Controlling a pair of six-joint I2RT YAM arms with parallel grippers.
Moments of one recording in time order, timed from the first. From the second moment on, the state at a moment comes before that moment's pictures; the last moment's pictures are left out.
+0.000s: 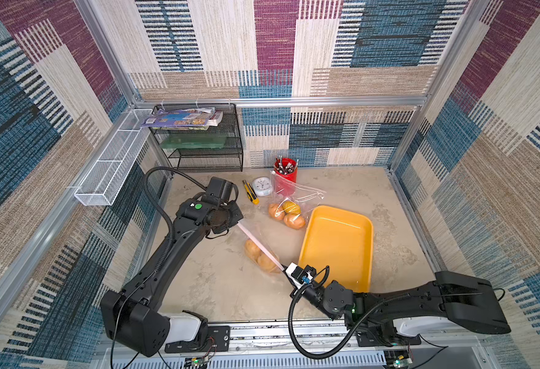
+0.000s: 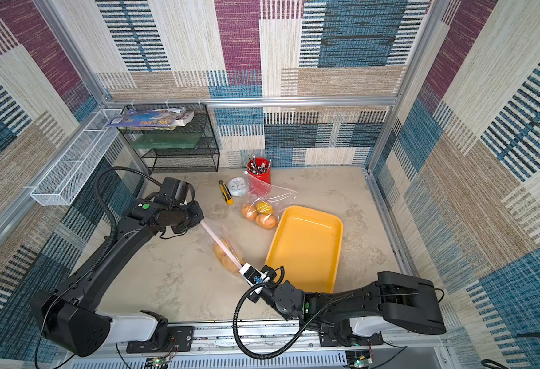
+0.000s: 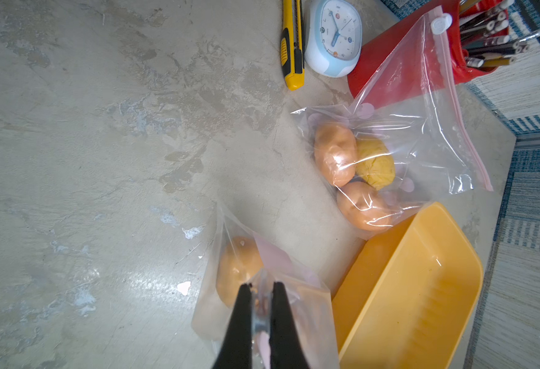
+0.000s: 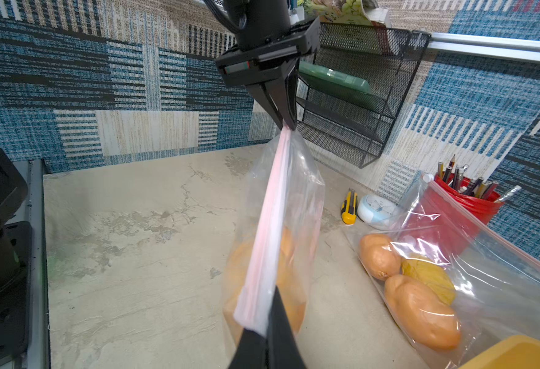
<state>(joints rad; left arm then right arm) -0.35 1.35 1.34 -0.97 -0.04 -0.80 1.40 1.27 0.35 0.87 0.55 -0.17</state>
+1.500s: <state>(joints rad) -0.23 1.33 1.31 -0.90 -0.10 -1.04 0.80 1.34 0.83 0.38 -0.01 0.32</state>
